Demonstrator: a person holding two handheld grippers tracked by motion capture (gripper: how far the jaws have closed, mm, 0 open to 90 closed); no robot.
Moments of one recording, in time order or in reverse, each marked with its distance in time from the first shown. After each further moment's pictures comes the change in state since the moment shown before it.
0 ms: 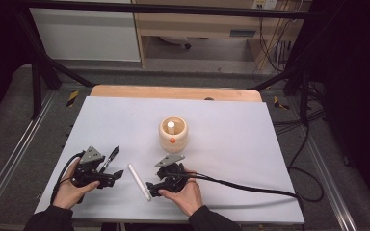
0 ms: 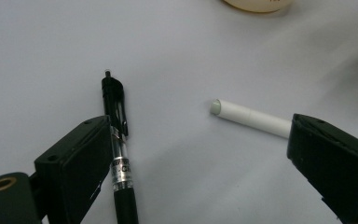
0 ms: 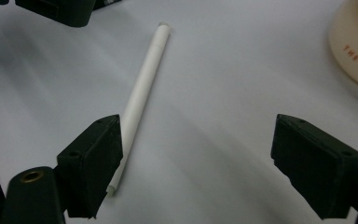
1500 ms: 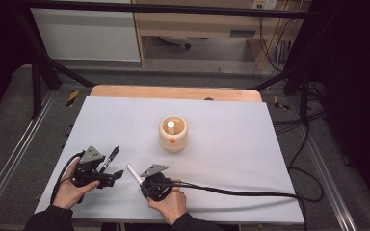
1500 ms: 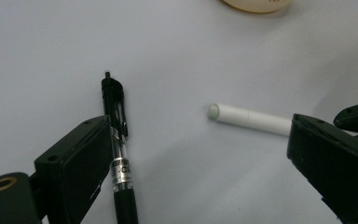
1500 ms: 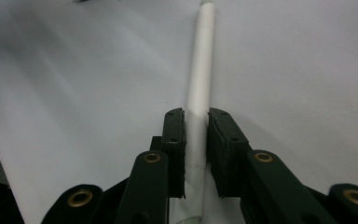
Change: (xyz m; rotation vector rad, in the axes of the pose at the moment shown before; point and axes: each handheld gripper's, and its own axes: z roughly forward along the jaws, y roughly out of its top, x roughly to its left) left arm 0.000 0.001 0.000 0.000 -0.001 0.005; right arm 0.036 -0.006 0.030 0.024 0.002 0.004
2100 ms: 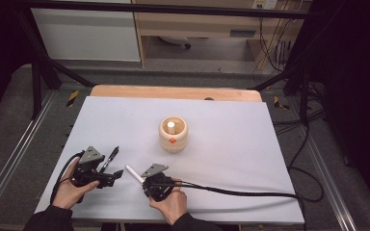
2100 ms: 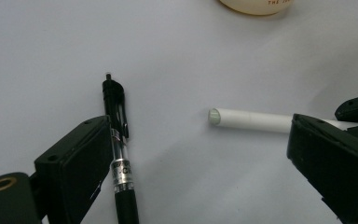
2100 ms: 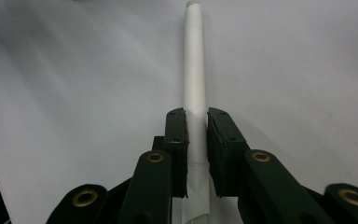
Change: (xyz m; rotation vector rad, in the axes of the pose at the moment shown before) left arm 0.000 0.000 -0.001 -0.008 0.001 0.001; right arm -0.003 0.002 -0.005 -0.012 -0.018 -0.057
